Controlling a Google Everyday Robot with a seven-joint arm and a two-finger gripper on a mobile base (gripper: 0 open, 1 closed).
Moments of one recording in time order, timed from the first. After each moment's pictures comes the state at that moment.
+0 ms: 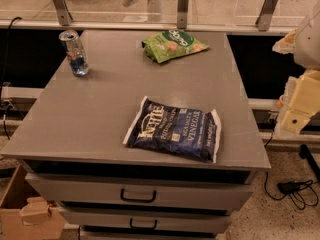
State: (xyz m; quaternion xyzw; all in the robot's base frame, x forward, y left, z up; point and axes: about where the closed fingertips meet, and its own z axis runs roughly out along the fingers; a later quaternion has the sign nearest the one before) arm 0.438 -0.217 0.977 -0.60 0.78 -0.03 0.16
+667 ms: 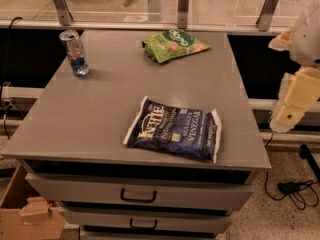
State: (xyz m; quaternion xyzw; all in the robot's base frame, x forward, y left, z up) arm 0.451 -0.214 0.976 -0.61 0.77 -0.03 0.17
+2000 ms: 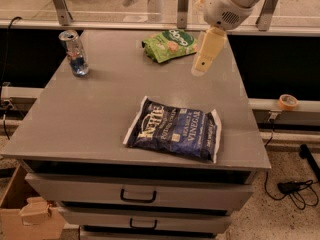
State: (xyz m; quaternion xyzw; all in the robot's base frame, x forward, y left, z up) arm 0.619 -0.096 0.979 -0.67 0.68 -0.02 0.29
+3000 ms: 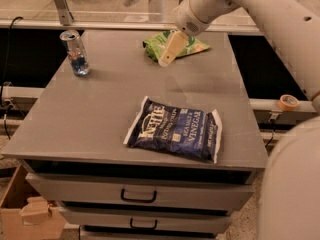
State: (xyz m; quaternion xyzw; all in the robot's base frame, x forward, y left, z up) arm 0.740 -0.035 0.926 -0.62 0.69 0.05 0.37
